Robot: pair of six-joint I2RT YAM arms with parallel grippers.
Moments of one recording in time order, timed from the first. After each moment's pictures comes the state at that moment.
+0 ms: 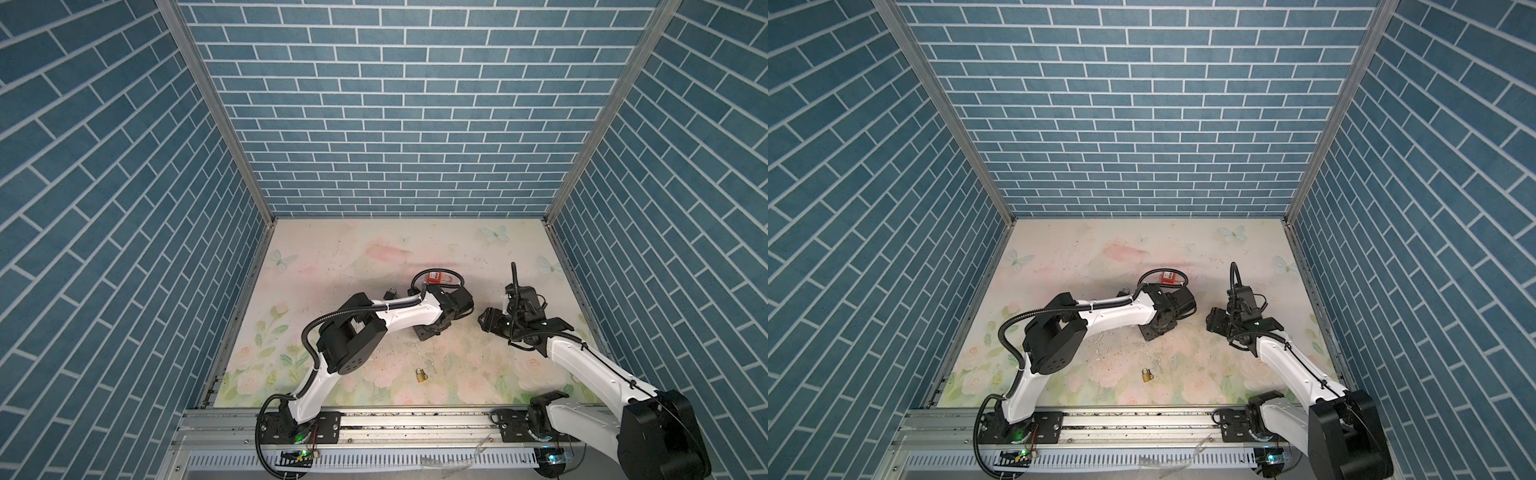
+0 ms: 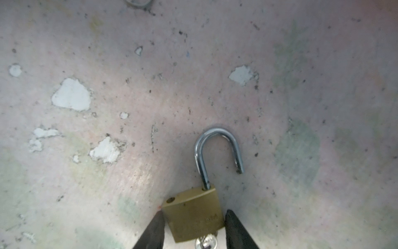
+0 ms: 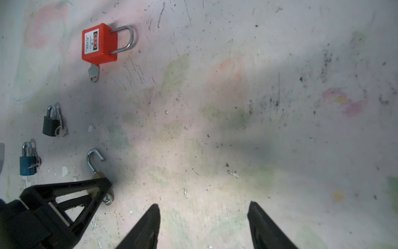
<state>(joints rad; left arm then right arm) -1.03 2.17 1.62 -0.93 -0.24 -1.53 0.32 1.09 0.54 -0.42 -0.14 0.54</state>
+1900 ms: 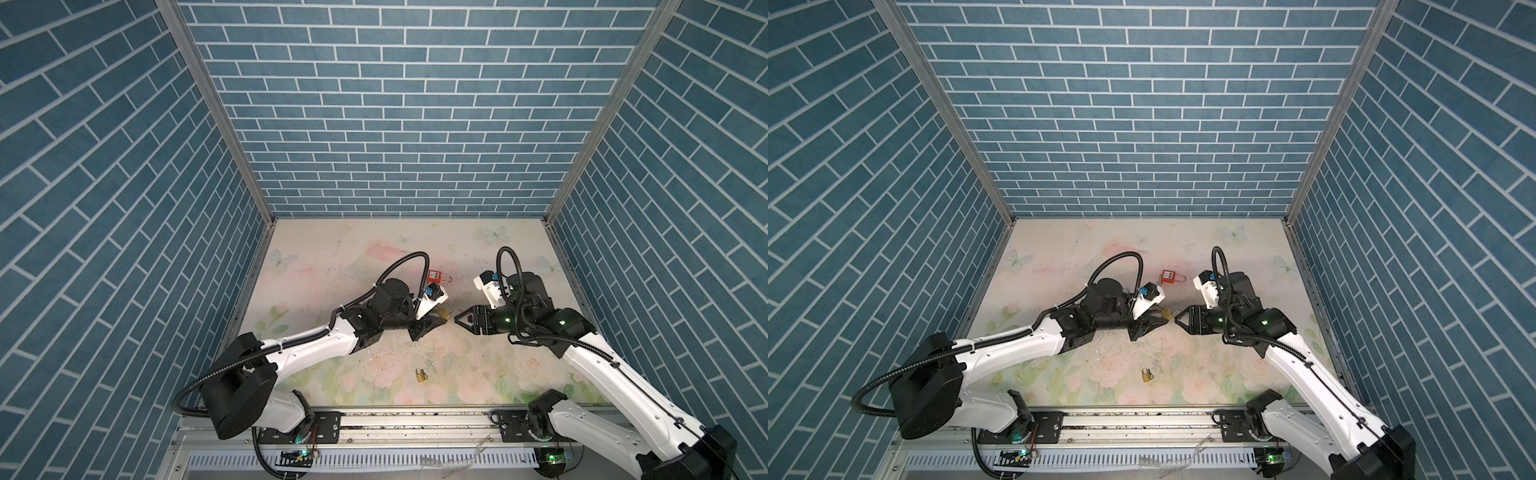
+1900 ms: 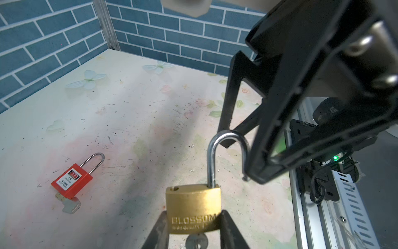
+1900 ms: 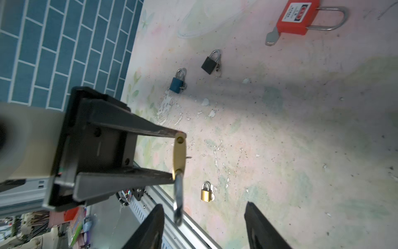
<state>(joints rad) -0.87 1.41 0.81 0.14 0.41 0.10 0.54 0.96 0.83 -0.69 -0.46 0.45</state>
